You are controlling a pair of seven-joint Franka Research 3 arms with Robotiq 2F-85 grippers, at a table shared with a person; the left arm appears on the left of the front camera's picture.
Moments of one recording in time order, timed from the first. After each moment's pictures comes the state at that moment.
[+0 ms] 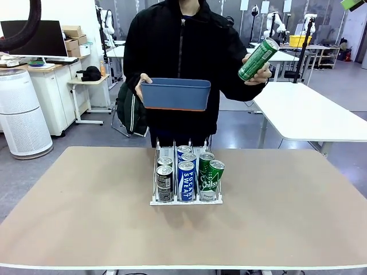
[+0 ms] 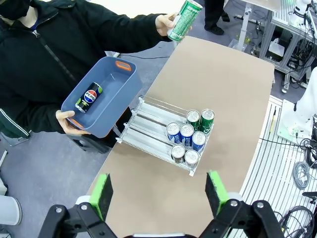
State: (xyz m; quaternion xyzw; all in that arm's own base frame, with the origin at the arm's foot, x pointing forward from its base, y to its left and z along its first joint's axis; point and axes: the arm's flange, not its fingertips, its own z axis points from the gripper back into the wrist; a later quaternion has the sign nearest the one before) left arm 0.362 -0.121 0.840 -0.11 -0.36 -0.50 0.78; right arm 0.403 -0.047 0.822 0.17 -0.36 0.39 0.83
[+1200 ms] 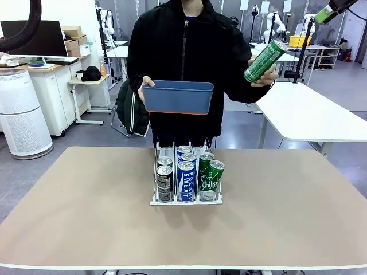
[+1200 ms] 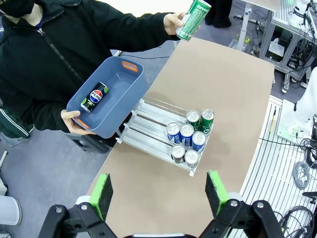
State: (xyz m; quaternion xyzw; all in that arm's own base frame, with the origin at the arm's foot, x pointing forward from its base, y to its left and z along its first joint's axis) left arm 0.362 -0.122 0.840 -0.11 -0.36 -0.50 0.78; right arm 0.470 -0.011 0.799 0.17 -0.31 0.41 0.84
